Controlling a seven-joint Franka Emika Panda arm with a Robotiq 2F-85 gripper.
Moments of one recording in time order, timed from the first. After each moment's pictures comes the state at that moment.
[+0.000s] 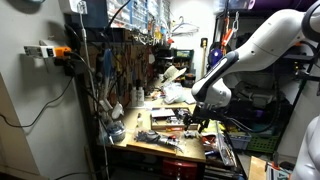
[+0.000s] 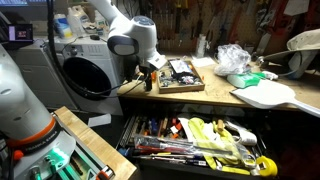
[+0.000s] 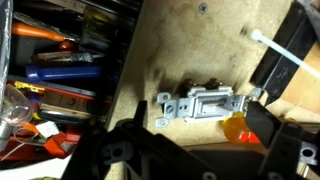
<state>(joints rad) -0.12 -0.01 -0.15 -2.59 0.58 2.65 -0.06</state>
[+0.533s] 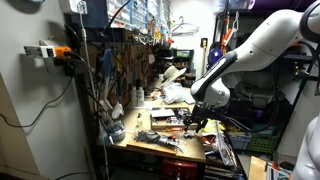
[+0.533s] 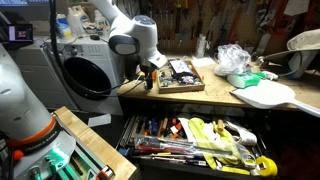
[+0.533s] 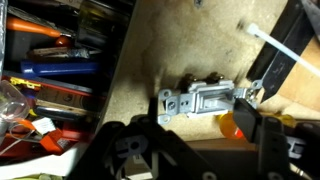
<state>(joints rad) -0.13 0.00 -0.14 -2.57 0.58 2.65 -0.06</state>
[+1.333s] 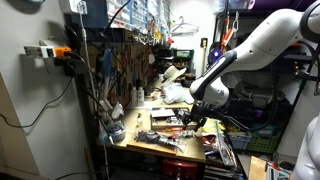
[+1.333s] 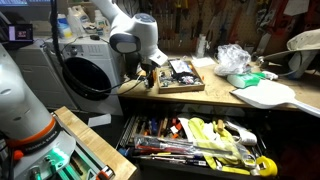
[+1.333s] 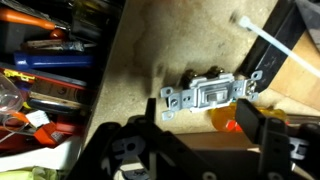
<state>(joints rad) -0.13 0.00 -0.14 -2.55 0.58 2.65 -0.06</state>
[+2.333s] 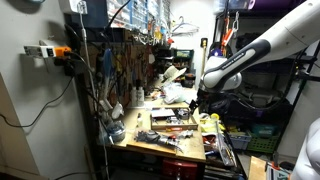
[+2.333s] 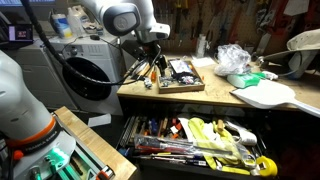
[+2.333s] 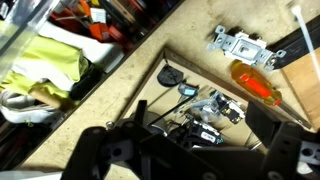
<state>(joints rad) -0.20 -0.23 -0.15 -2.58 0.03 2.61 -0.09</state>
